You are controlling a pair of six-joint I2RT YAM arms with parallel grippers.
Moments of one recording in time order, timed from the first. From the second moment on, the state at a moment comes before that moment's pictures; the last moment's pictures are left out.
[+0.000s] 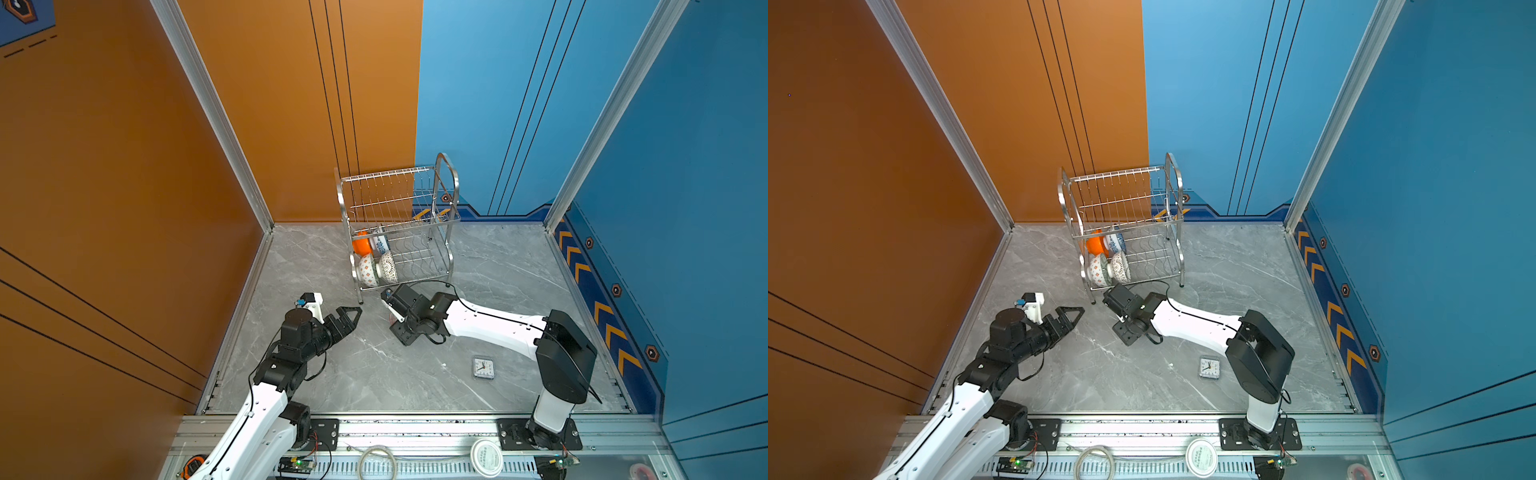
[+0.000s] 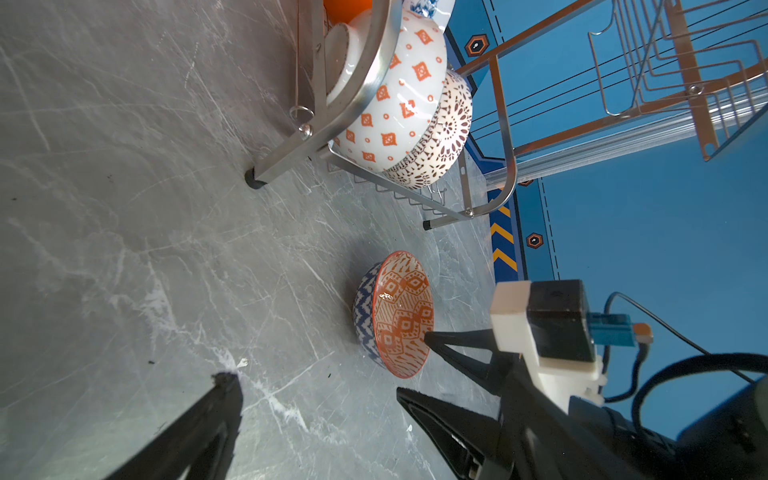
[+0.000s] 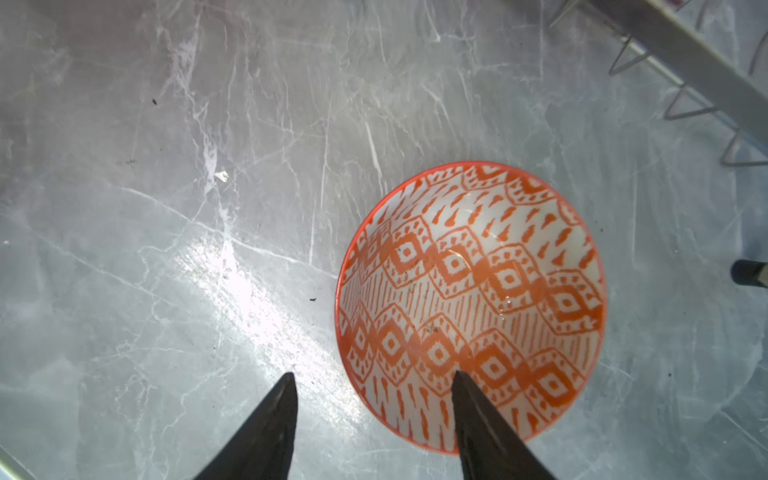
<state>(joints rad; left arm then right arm) -0.23 0.69 0.39 -0.19 0.35 -0.92 0.99 1.78 1.30 -0.67 0.13 0.15</state>
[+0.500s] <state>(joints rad) -0.23 0.71 0.39 -0.19 0.35 -0.92 1.01 1.89 1.30 -0.67 0.14 0.12</state>
